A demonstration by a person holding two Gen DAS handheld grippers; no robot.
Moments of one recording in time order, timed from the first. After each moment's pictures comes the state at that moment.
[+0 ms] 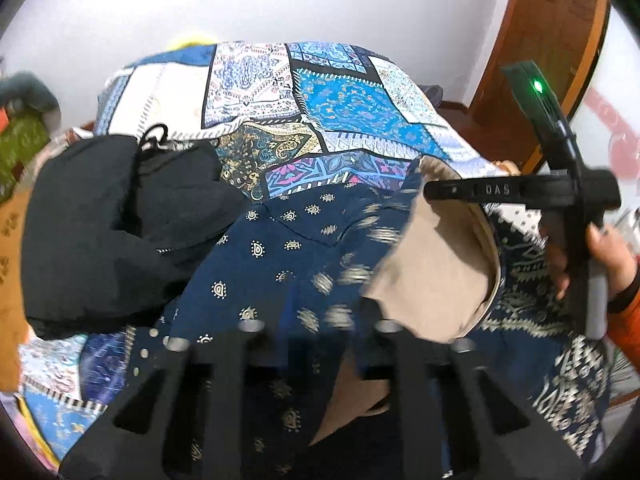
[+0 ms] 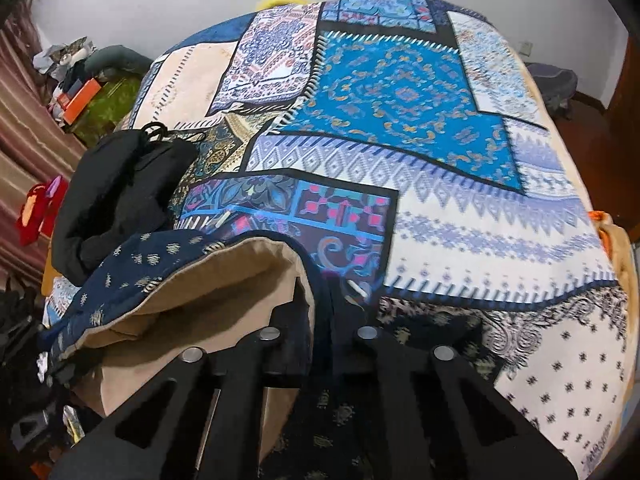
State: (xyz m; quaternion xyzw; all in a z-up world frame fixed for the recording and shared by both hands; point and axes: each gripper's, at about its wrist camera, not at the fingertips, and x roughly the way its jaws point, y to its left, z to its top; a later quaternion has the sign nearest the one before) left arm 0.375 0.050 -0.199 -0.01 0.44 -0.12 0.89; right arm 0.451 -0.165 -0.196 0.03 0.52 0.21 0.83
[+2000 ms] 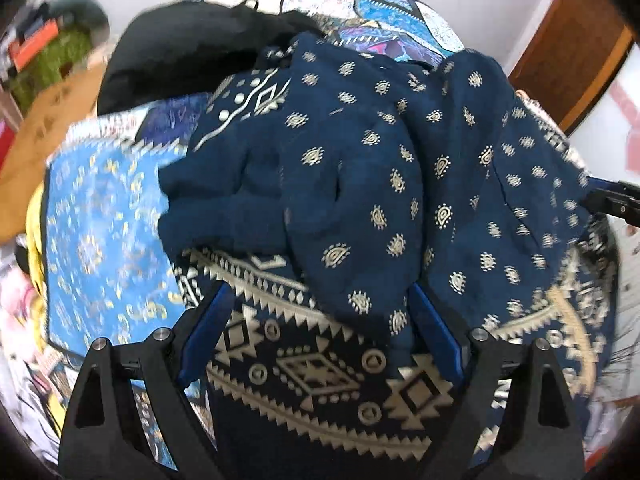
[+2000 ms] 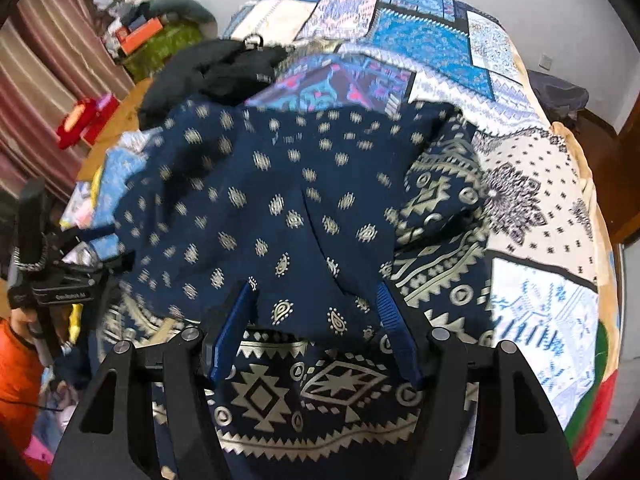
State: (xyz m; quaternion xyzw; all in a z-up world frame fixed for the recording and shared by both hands) left arm 0.195 0.111 -0.241 -0.06 0.53 -0.05 0.84; right arm 0.231 -0.209 -0.169 -0.03 0.53 0.26 0.81
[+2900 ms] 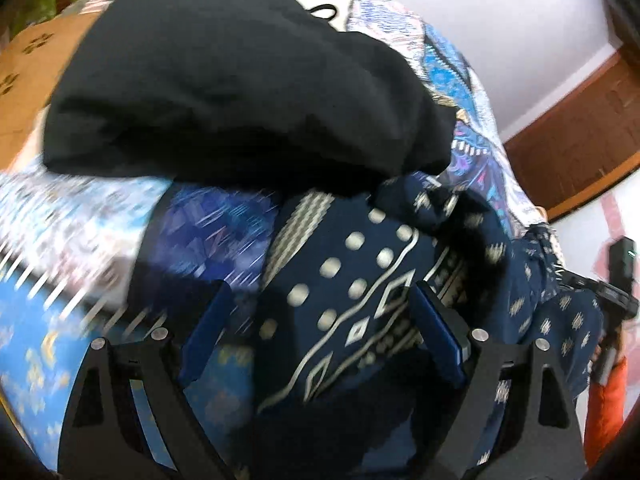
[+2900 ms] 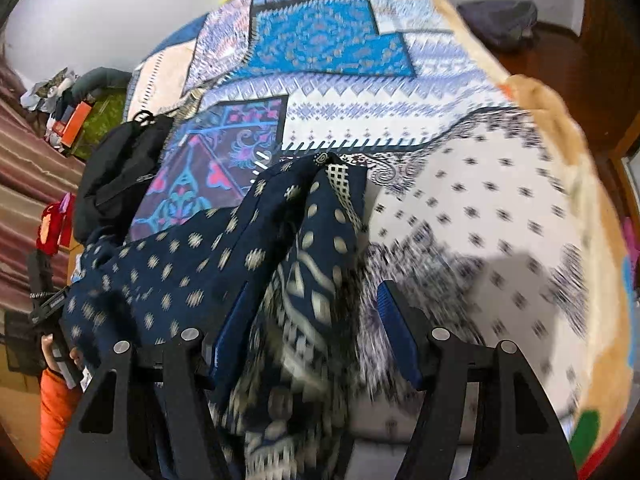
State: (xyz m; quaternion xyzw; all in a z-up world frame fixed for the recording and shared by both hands) left arm 0.353 0.210 -0.280 -0.20 0.51 -0.09 0.83; right arm 0.372 -0.276 -0.214 0.11 0.58 0.18 0.78
